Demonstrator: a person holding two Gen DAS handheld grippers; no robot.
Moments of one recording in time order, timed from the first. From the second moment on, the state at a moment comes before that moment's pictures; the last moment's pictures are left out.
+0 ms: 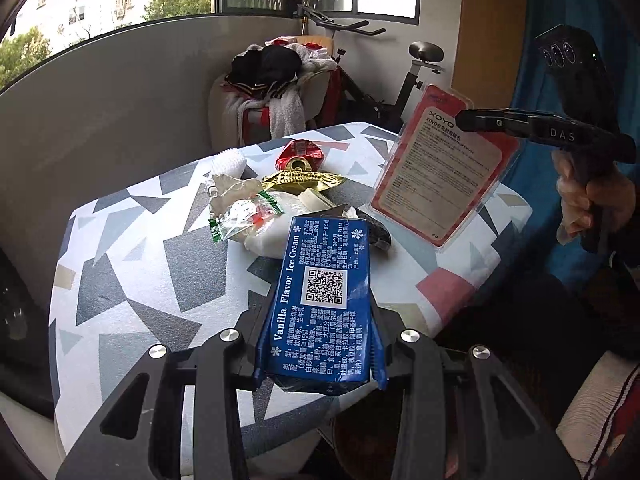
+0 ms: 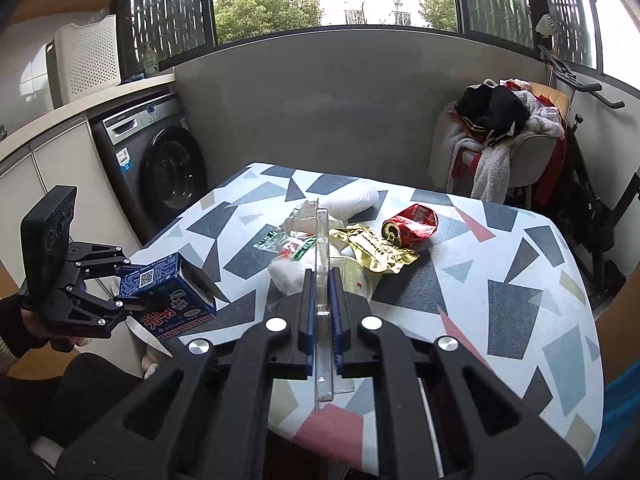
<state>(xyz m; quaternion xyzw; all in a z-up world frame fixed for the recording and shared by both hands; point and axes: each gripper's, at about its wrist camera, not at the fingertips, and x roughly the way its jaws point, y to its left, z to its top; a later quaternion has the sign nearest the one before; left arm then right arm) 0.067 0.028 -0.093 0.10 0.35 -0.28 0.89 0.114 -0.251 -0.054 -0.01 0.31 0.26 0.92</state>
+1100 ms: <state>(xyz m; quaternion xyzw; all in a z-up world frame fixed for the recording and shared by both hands) -0.036 0.021 -0.162 0.07 0.40 -0.30 0.86 0.031 -0.186 -0.196 -0.07 0.48 0.34 0.81</state>
